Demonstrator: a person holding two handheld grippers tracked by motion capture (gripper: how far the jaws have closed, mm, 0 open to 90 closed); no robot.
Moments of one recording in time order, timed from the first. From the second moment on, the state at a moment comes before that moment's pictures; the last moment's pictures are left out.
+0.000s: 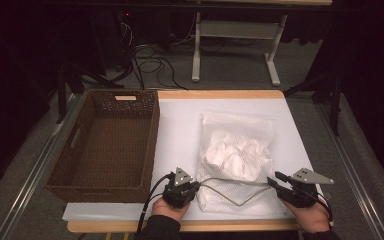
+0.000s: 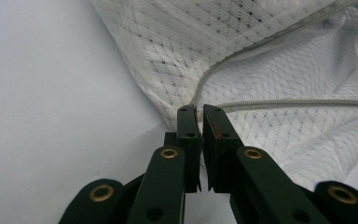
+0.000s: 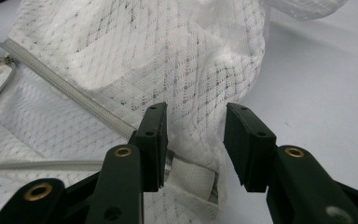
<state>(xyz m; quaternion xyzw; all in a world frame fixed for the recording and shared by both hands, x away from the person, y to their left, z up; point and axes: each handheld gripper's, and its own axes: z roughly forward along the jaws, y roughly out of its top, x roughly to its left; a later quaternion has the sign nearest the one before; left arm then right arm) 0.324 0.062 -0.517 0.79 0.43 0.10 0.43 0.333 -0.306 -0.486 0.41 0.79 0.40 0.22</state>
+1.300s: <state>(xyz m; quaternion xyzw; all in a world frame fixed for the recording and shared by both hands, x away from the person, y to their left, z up) 0.319 0.053 -0.524 0.80 0.44 0.14 0.39 0.307 -0.253 -0.470 0.32 0.80 0.45 0.21</state>
